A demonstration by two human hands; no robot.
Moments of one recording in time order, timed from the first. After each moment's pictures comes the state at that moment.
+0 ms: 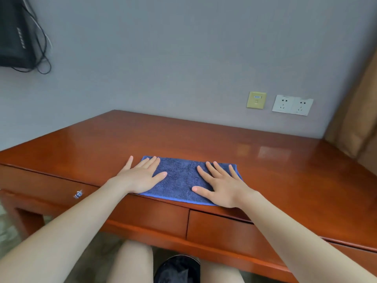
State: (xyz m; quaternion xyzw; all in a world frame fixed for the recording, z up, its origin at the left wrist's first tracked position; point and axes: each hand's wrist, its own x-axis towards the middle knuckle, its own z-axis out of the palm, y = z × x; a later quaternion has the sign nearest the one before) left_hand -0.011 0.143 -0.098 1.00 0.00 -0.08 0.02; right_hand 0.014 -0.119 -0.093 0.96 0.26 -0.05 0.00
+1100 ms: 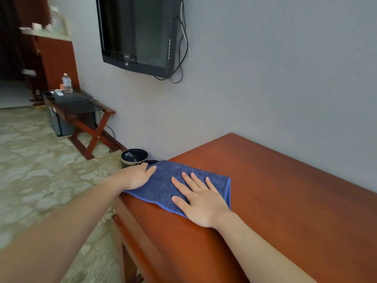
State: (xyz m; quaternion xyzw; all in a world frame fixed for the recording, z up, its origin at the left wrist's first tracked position) left_hand 0.027 0.551 -0.110 0.91 0.35 0.00 0.22; right_hand 0.124 0.339 -0.108 0.82 0.56 -0.06 -0.02
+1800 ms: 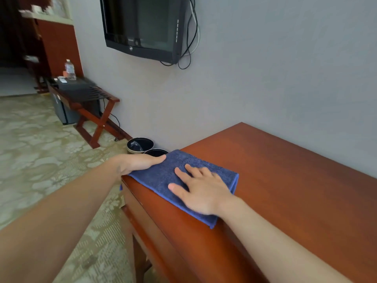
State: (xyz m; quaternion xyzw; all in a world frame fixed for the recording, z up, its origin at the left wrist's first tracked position) left_hand 0.029 0.578 -0.104 0.81 0.33 -0.09 0.48; right_hand 0.103 0.366 -0.086 0.83 0.54 -0.10 -0.01
